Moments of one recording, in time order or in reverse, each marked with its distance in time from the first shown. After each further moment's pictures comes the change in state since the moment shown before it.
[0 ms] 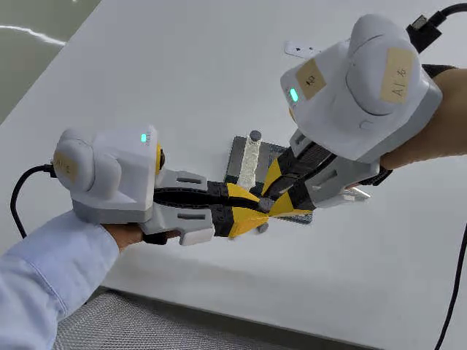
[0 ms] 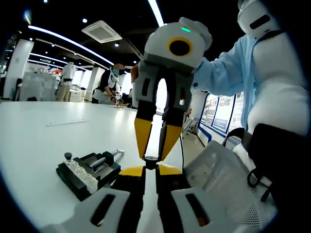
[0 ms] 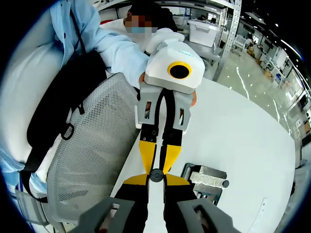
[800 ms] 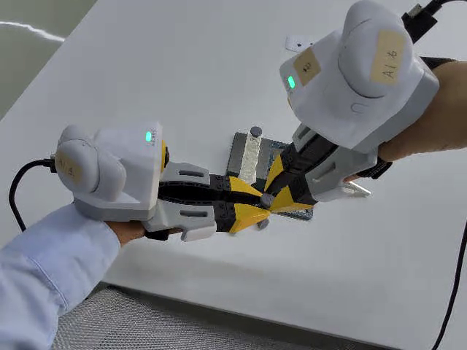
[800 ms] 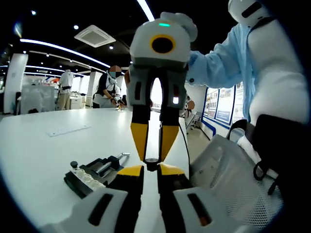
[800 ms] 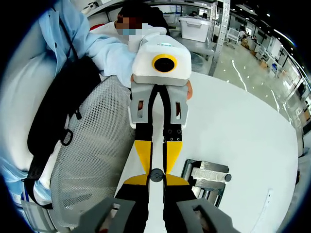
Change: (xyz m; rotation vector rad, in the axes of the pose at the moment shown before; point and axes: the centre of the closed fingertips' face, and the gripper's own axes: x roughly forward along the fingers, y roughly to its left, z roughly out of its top) left arm -0.002 0.006 0.007 0.099 0.000 0.042; right arm -0.001 -0.001 -0.002 0.081 0.004 0.004
